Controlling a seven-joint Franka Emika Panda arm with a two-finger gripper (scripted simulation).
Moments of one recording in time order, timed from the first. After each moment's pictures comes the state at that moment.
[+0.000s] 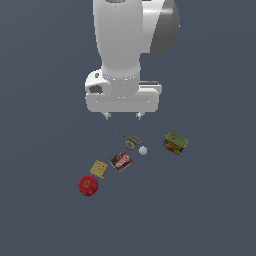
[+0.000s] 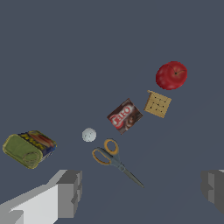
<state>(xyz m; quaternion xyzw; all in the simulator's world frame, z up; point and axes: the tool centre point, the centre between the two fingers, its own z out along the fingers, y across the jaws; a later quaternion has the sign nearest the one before) 0.011 -0.015 0.298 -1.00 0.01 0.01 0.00</state>
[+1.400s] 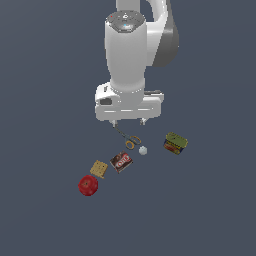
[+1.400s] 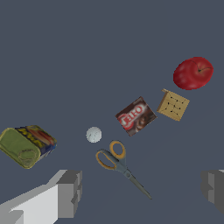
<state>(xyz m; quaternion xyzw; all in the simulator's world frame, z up) 0.005 0.003 0.259 -1.00 -0.03 0.00 0.01</state>
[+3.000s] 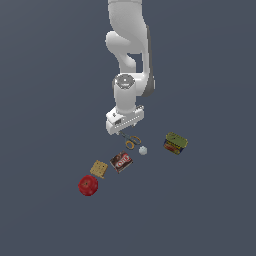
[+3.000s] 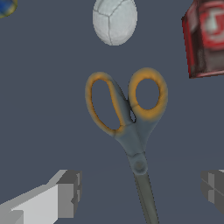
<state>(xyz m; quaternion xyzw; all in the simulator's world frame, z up) -0.120 -0.010 0.063 -0.96 -0.28 0.00 0.00</state>
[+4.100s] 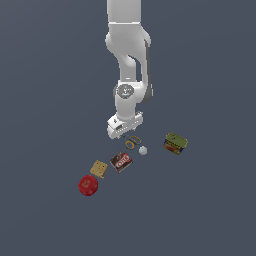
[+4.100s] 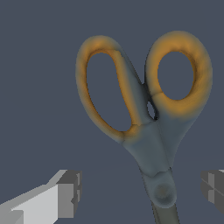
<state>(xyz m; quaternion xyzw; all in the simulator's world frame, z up) -0.127 -0.010 0.017 -0.96 -0.29 0.00 0.00</state>
